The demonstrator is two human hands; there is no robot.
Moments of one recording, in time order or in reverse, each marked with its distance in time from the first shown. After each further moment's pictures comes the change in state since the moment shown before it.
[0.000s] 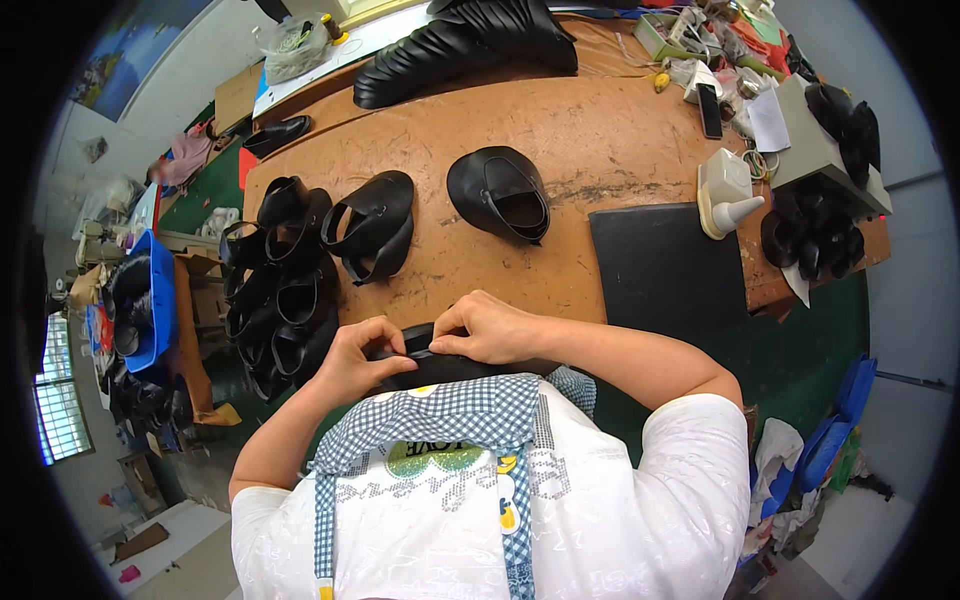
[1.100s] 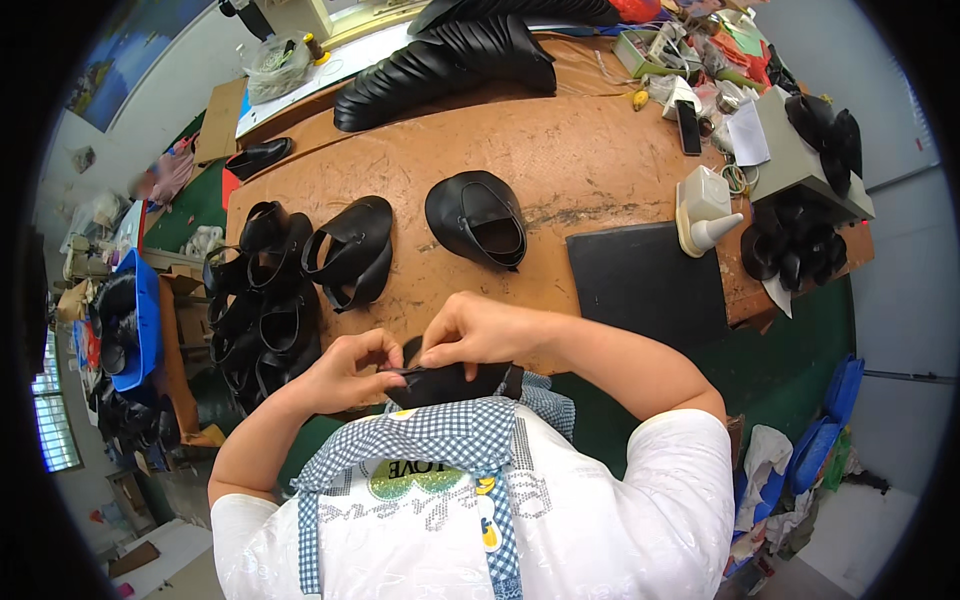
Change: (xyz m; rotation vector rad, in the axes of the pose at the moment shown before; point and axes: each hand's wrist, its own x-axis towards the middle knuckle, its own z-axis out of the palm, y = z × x) left_hand 0.032 0.029 -0.013 -0.187 -0.311 -0.054; right_hand -0.004 -0.022 -0.051 0.320 -0.230 0.171
